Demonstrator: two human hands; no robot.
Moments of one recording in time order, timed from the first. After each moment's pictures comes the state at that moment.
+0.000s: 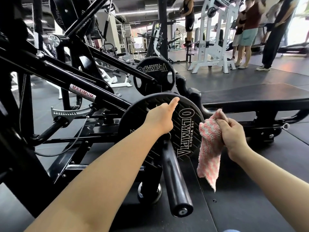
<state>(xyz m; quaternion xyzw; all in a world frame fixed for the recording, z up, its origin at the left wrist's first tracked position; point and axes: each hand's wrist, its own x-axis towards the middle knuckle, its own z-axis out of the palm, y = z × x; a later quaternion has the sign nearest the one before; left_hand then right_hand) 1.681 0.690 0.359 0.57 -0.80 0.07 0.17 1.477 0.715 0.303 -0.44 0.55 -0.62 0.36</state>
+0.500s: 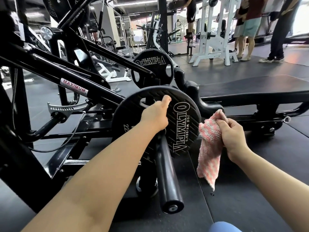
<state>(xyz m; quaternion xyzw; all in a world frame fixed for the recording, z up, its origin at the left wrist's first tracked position) 1.669 0.683 0.345 0.60 -0.78 0.04 0.18 1.457 0.709 0.277 -0.43 0.54 -0.62 0.38</state>
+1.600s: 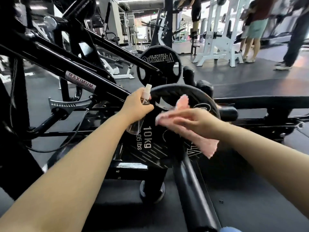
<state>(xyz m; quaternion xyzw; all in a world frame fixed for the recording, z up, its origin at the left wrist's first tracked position) 1.774 0.650 0.352 0.61 -0.69 -0.11 0.37 1.560 0.679 0.343 -0.84 0.42 -0.27 0.21</state>
